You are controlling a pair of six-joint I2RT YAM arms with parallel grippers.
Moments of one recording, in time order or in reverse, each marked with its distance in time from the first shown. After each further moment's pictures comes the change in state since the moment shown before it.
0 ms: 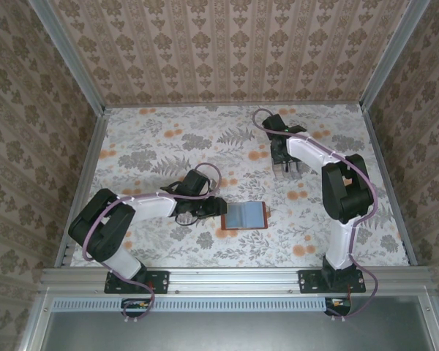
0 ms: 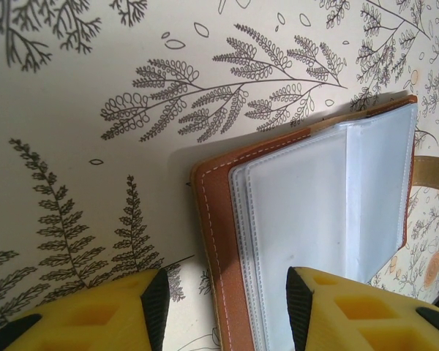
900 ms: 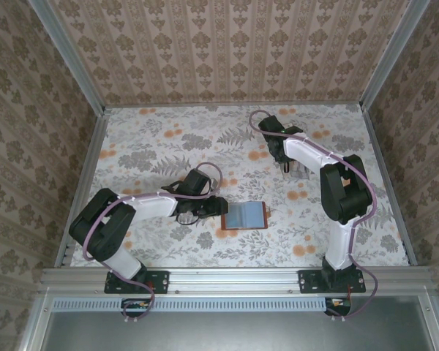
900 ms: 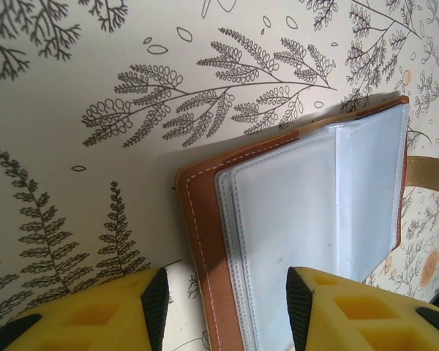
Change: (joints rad) left arm -0.008 0.004 0.013 -0.003 -0.001 0.000; right arm 0.025 0.000 0.003 -0.013 0.161 -0.011
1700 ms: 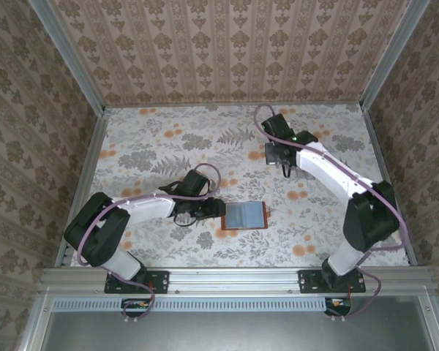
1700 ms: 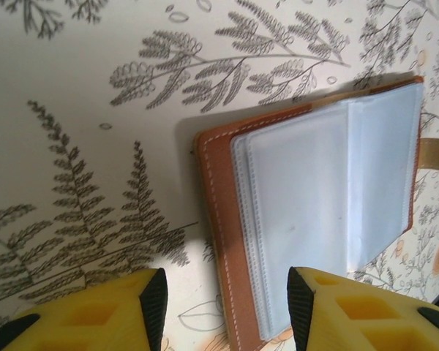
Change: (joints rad) left arm -0.005 -0.051 -0.001 -0.098 -0.024 0.021; right arm 0.080 -0.331 -0.145 0.038 -0.361 0.098
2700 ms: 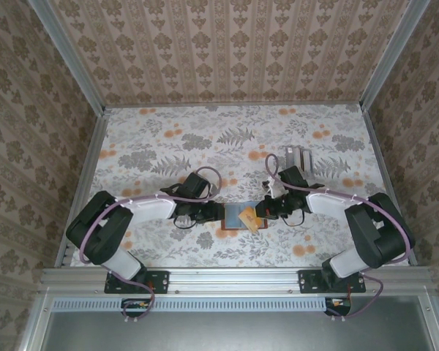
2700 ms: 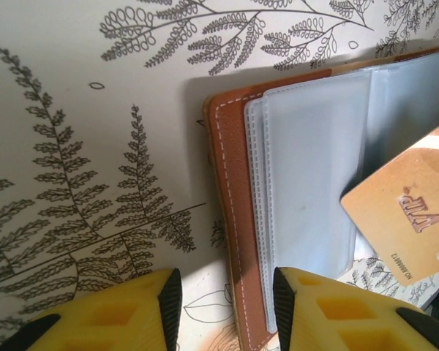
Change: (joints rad) left arm -0.008 0.024 -0.022 0.025 0.031 -0.002; right arm -0.057 -0.116 -0.706 0.528 -0.991 0.087
